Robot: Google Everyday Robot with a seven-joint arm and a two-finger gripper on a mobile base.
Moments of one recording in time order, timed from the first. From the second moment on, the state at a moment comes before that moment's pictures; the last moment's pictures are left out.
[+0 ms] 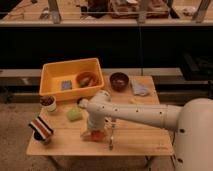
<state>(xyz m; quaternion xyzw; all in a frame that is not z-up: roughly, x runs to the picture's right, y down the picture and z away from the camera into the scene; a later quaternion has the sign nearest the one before) -0.065 0.239 0.805 -0.19 -0.34 -0.67 0.63</state>
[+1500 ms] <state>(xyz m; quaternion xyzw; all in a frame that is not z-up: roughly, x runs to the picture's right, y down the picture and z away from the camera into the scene) -0.052 0.213 0.775 -0.18 -0.34 -0.66 0.64</state>
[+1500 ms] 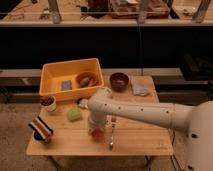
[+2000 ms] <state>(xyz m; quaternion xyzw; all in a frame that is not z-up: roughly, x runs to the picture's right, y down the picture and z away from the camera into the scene) -0.024 0.112 0.697 -0.07 -0.34 -0.65 0.68</state>
